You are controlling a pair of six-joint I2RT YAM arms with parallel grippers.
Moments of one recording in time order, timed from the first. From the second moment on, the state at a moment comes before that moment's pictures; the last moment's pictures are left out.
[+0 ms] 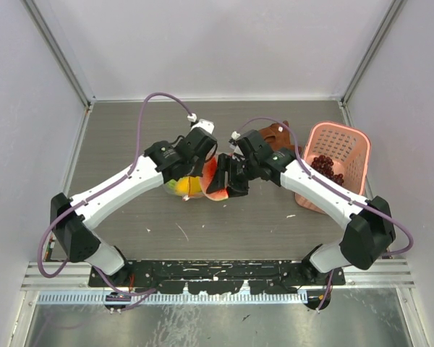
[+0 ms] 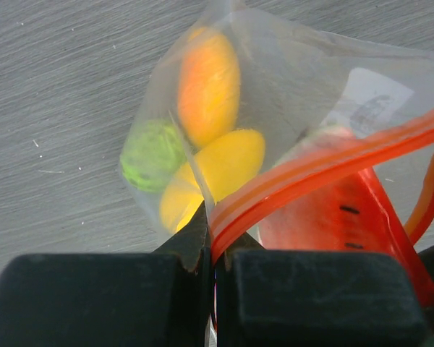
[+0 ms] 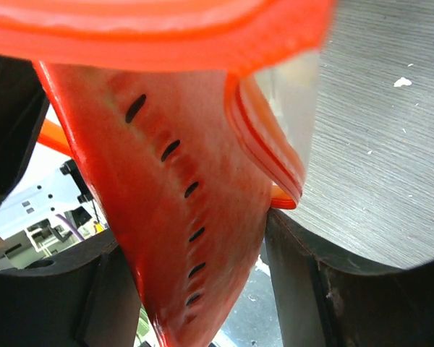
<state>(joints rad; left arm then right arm) -0.86 1.54 1.50 -0.88 -0.46 -0.40 0.68 1.44 1.20 -0.65 -0.45 0.81</state>
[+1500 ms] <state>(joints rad) -0.90 1.57 1.59 -0.97 -0.34 -0.54 0.65 1.30 1.14 -0.63 -0.10 0.82</state>
